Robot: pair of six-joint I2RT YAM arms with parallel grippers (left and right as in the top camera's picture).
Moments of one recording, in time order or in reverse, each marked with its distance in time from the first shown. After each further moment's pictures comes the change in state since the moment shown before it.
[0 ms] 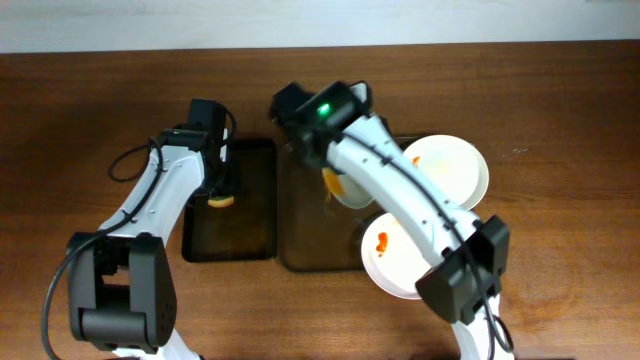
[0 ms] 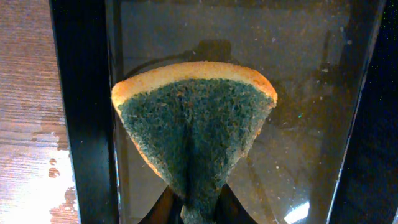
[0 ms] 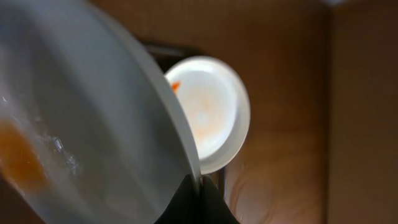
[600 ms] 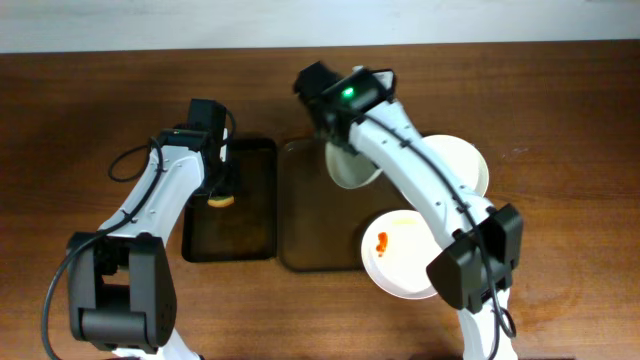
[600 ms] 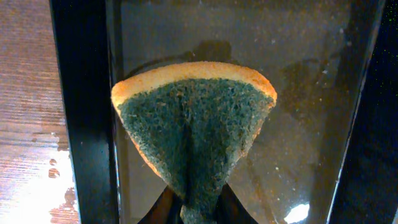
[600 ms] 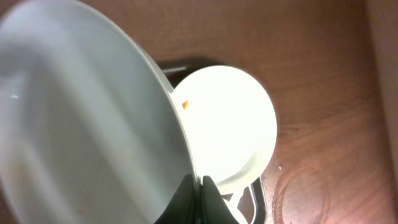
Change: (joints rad) left arm 0.000 0.000 0.000 0.003 0.000 0.000; right arm -0.182 -0.001 -0.049 0.200 -0.258 0.014
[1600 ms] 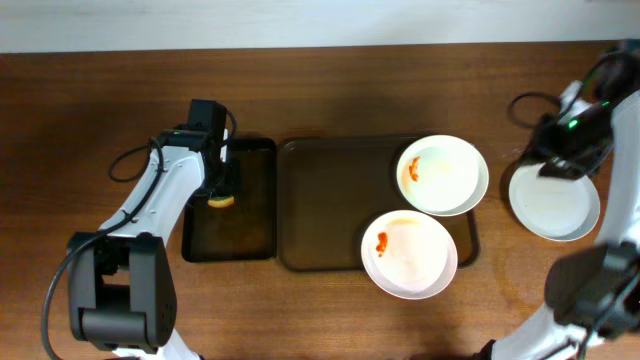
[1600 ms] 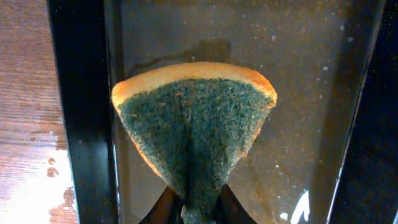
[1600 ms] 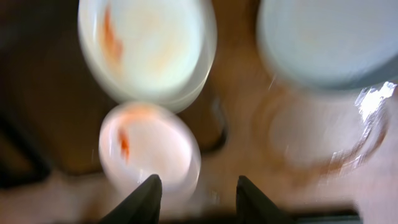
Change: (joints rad) left arm -0.001 0.000 -0.004 0.001 0.000 0.000; right arm -0.872 -0.262 -0.198 -0.190 -0.725 -0.578
